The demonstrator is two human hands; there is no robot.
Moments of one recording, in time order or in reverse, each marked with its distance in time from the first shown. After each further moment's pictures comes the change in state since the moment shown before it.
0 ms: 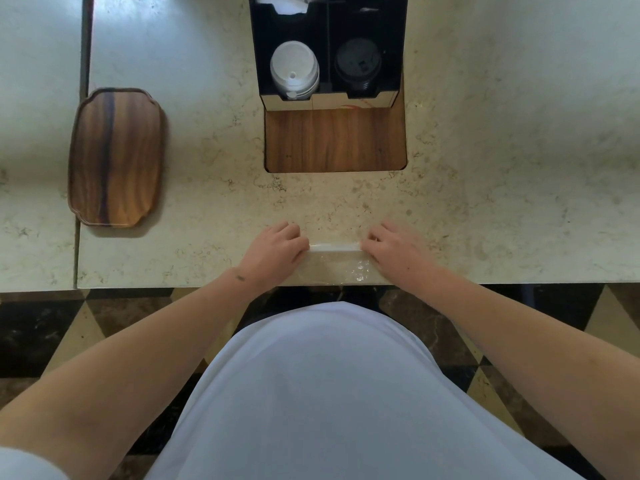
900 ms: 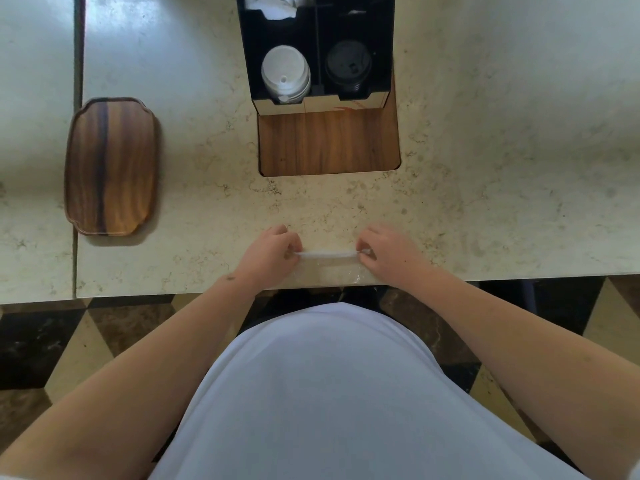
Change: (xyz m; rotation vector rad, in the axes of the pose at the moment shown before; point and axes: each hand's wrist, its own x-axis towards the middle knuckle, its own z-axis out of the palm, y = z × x) left_hand 0.005 0.005 -0.010 -0.225 -0.216 -0.358; right_hand 0.005 -0.004 0.009 0.299 0.000 0.174
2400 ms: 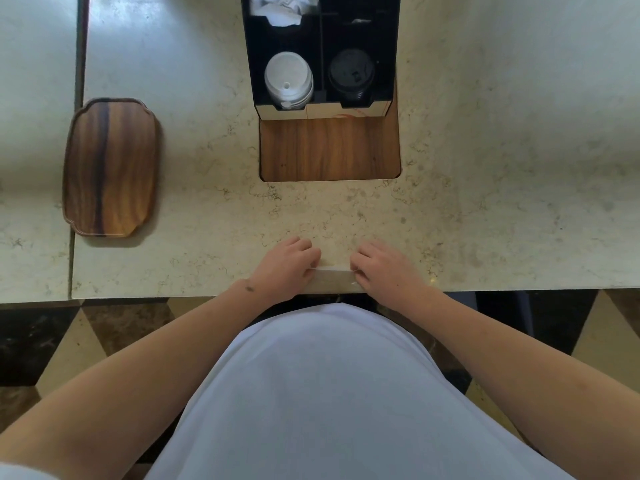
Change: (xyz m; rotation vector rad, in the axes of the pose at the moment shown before) left_hand 0.004 0.019 0.016 0.170 0.046 0.300; right_hand -0.011 -0.014 0.000 -0.110 -0.011 -0.108
